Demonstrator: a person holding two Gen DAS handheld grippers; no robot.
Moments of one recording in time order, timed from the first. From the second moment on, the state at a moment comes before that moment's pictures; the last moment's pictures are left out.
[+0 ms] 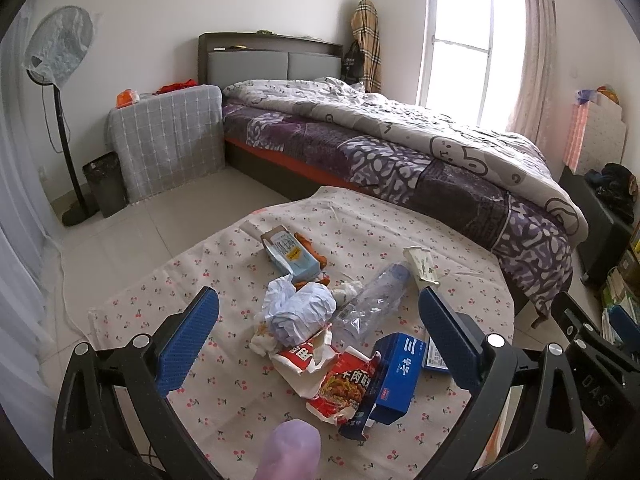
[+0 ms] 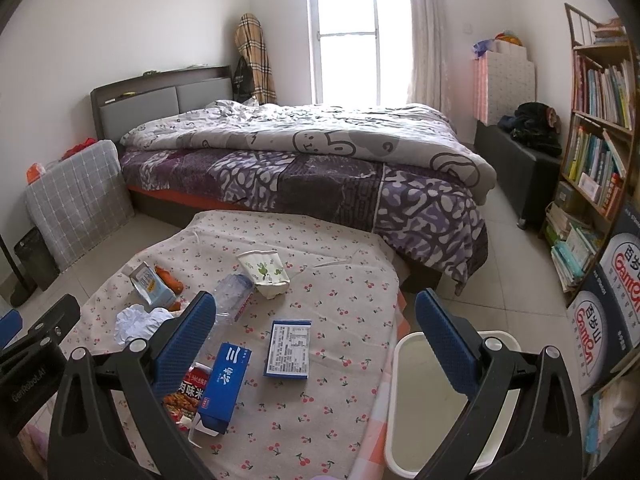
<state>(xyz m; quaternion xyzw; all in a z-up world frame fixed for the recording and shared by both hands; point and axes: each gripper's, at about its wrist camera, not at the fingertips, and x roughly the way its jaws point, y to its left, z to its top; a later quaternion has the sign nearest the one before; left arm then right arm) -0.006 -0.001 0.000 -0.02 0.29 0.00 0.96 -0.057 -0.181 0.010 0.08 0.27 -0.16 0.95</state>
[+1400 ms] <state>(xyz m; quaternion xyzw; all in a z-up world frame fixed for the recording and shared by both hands) -0.012 0.001 -0.008 -0.02 0.30 0.00 0.95 -0.055 -0.175 0.007 0.08 0.28 -0.15 0.95</state>
